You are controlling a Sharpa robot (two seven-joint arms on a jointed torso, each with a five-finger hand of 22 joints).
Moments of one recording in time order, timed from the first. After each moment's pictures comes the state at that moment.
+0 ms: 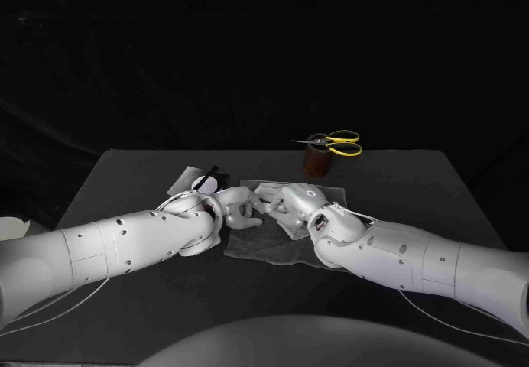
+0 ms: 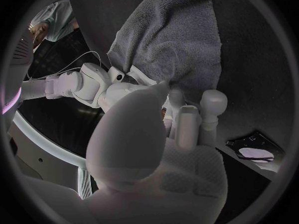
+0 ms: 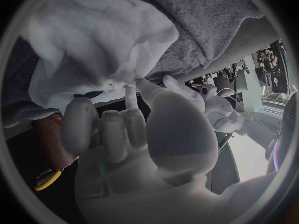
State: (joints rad) left arm 1.03 -0.64 -0.14 1.34 -1.21 -0.25 -0.12; left_hand 1.53 -0.17 0.43 0.27 0.05 0.74 0.16 0.31 0.12 0.96 0.08 1.19 0.68 1.44 0.01 1.49 1.28 0.13 1.16 0.11 1.22 1.04; right arm 0.94 -0.45 -0.14 1.21 -1.65 -0.58 -0.24; right_hand 1.24 -0.15 0.41 0.06 0.05 1.07 0.09 0.24 0.39 1.47 0.02 1.46 1.31 1.45 -0.03 1.55 1.31 0.07 1.41 0.07 1.27 1.31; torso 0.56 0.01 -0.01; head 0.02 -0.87
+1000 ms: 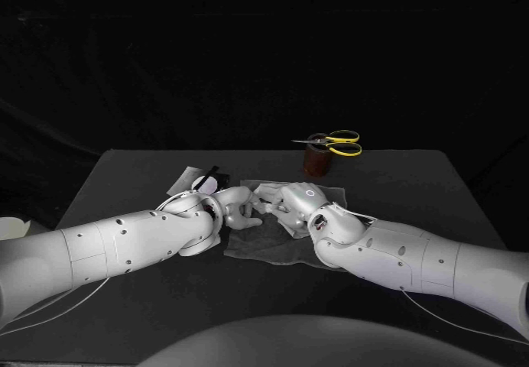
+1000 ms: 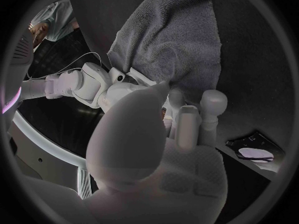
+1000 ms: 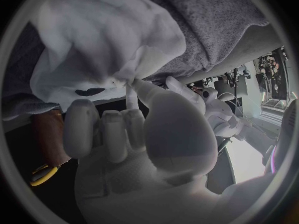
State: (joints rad) left arm 1.03 -0.64 -0.14 1.34 -1.21 -0.25 -0.12; left_hand 1.53 -0.17 0.44 0.27 0.05 0.75 0.16 0.31 0.12 0.97 0.08 1.19 0.69 1.44 0.01 1.49 1.28 0.13 1.16 0.11 1.22 1.05; right arm 0.94 -0.45 -0.14 1.20 -1.71 -0.59 -0.27; right_hand 1.29 -0.09 0.49 0.03 0.05 1.11 0.06 0.28 0.41 1.47 -0.01 1.48 1.31 1.44 -0.04 1.56 1.31 0.07 1.44 0.04 1.31 1.31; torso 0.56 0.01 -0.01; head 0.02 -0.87
